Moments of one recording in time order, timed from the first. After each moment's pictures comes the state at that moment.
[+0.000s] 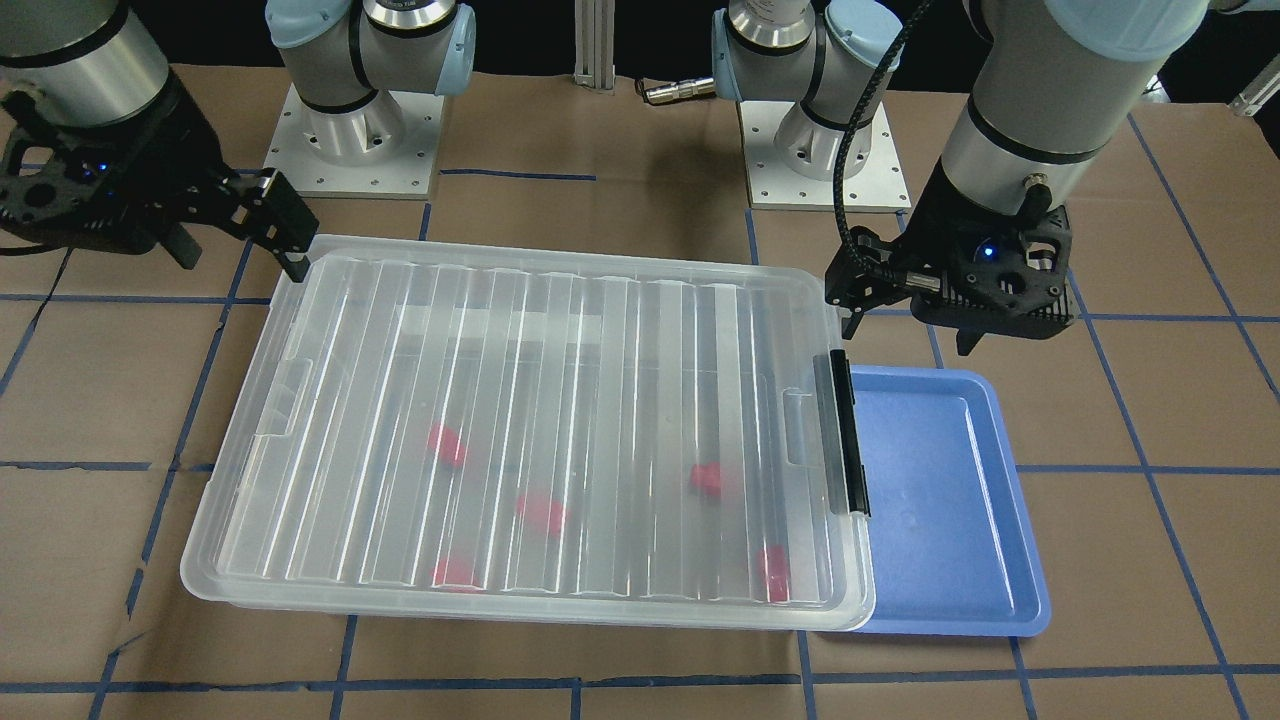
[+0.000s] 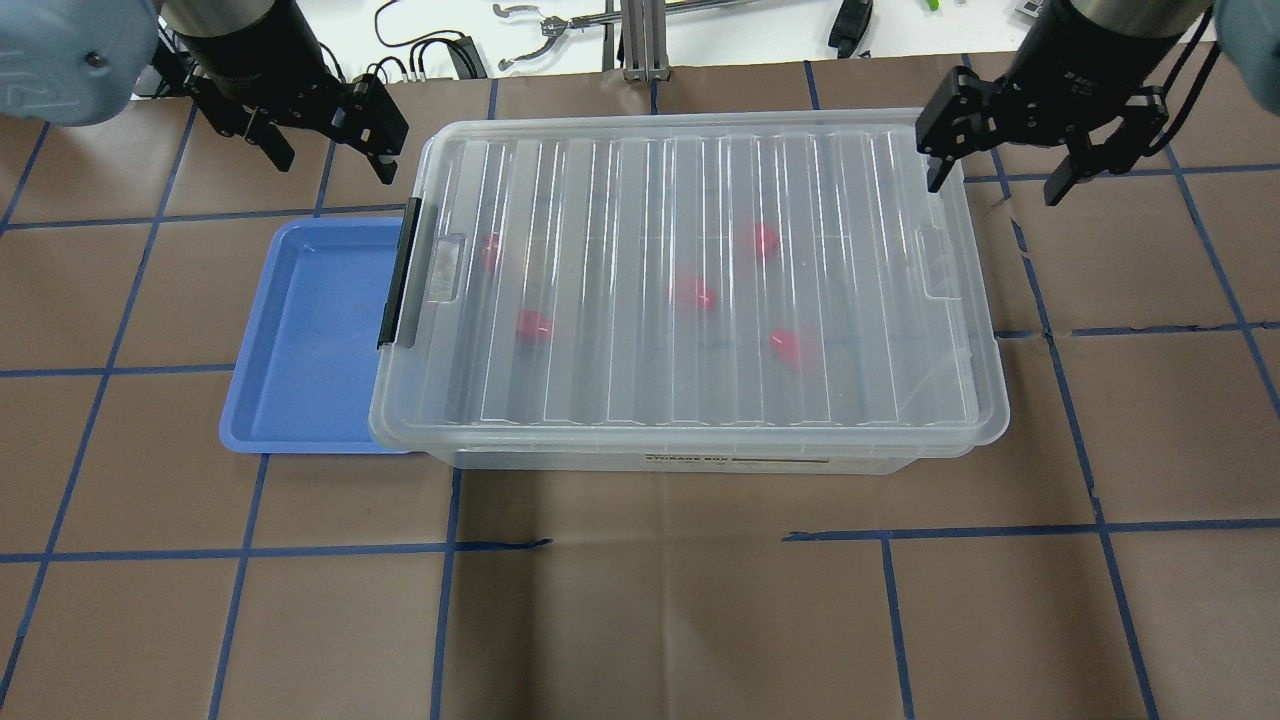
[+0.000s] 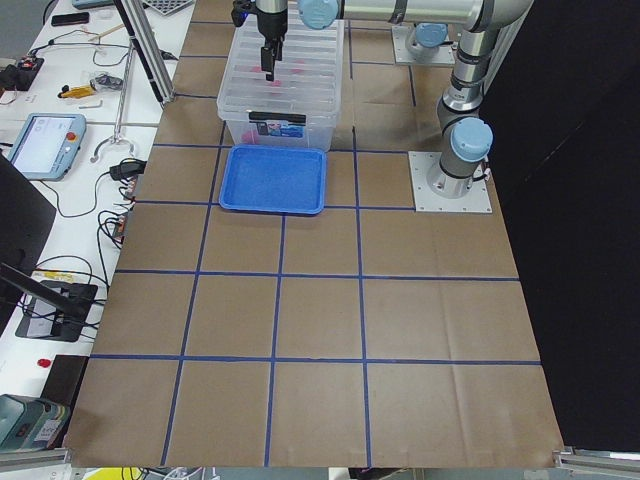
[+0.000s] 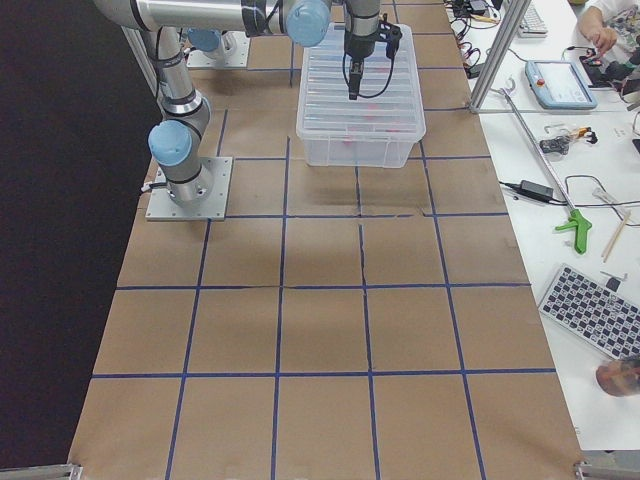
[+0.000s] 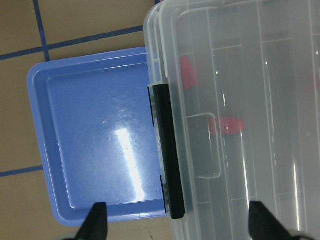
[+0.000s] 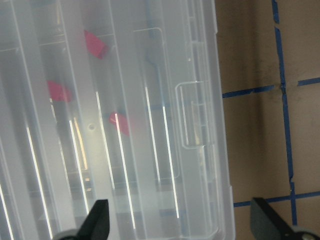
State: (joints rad) left arm -1.56 -1.72 -1.40 -1.54 1.60 0.19; right arm 1.53 -1.53 1.47 -1.52 -1.53 0.12
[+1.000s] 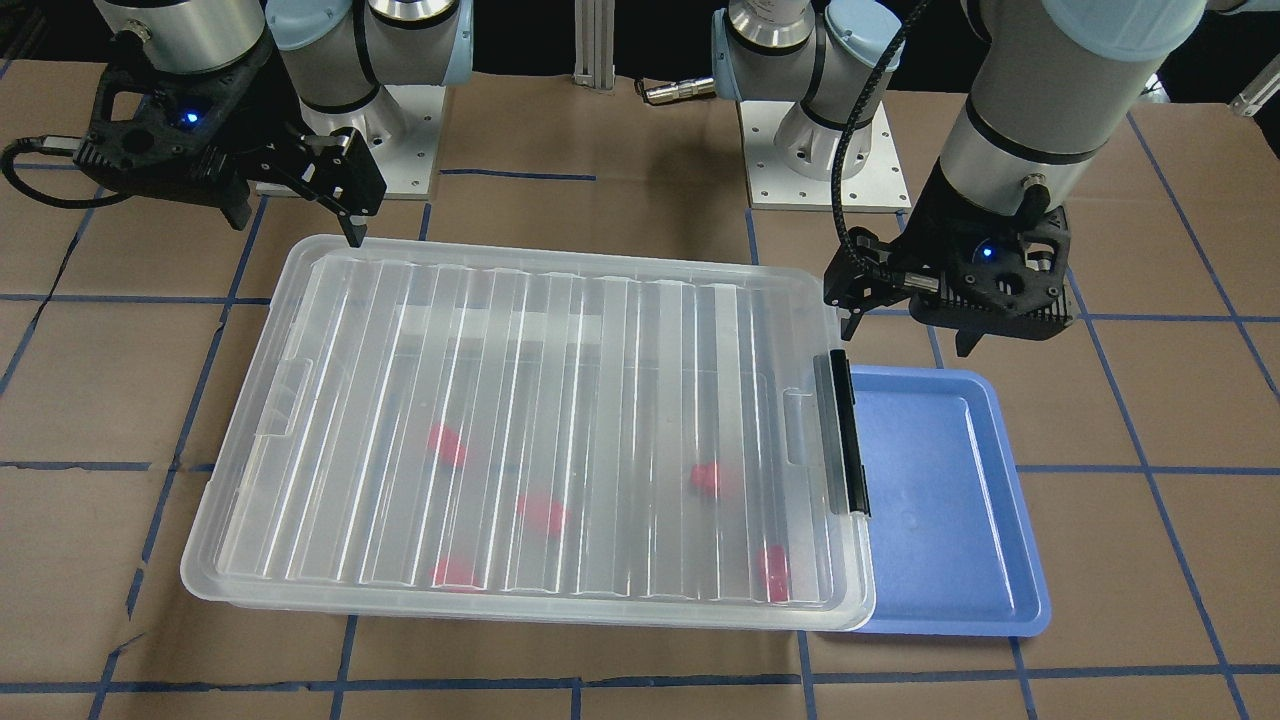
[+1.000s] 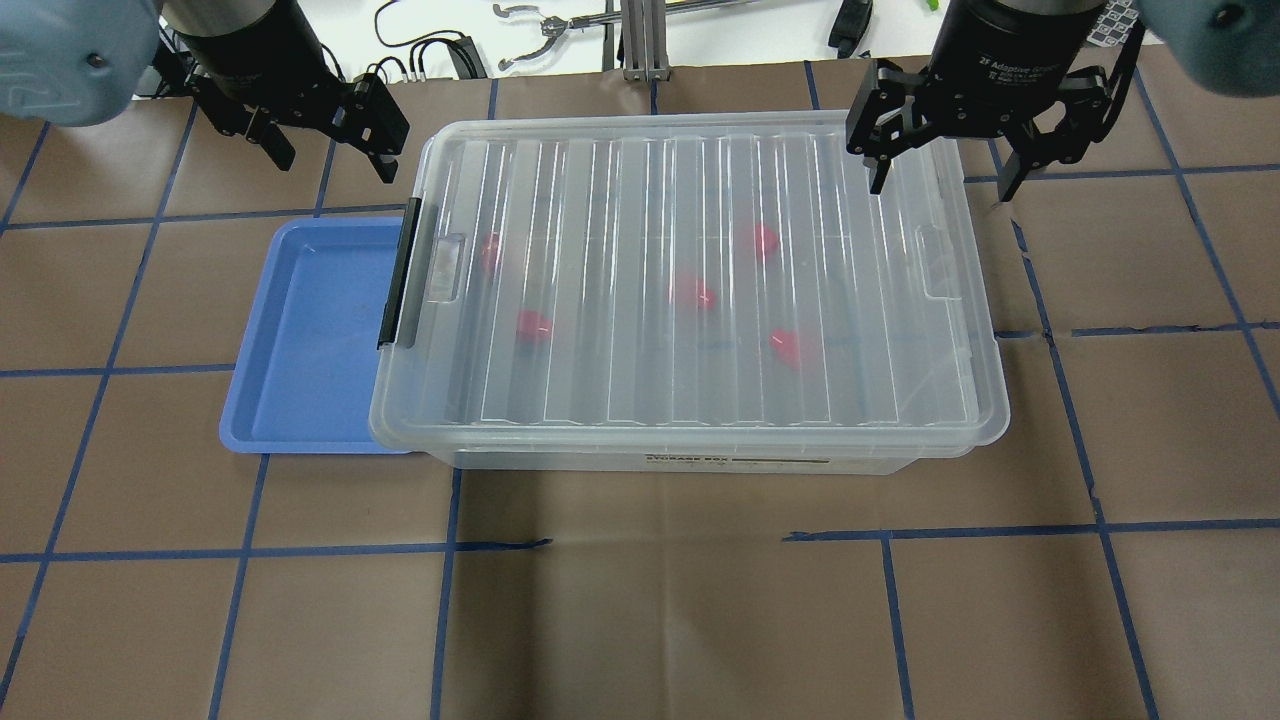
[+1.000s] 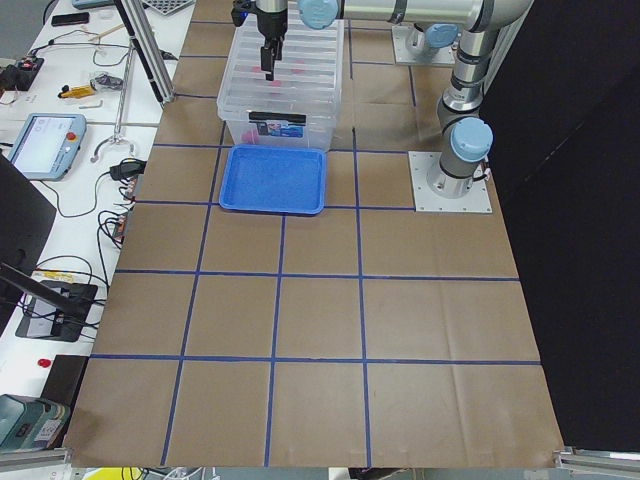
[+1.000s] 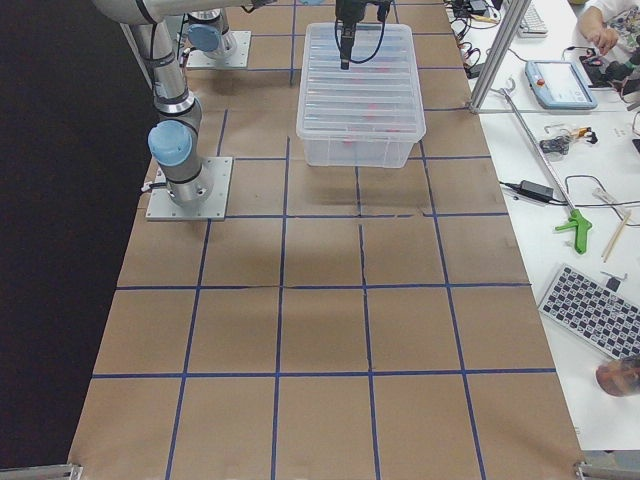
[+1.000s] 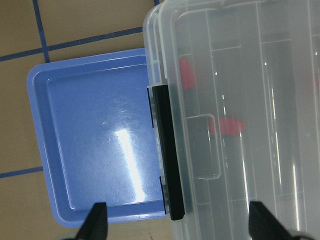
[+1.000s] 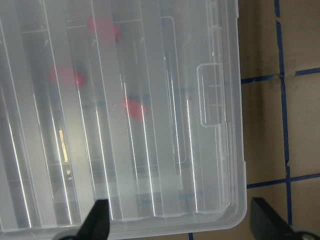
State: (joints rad) left arm -1.56 -1.72 -1.40 -1.53 1.60 0.19; right arm 1.62 -1.53 1.42 -1.45 -1.59 0.20
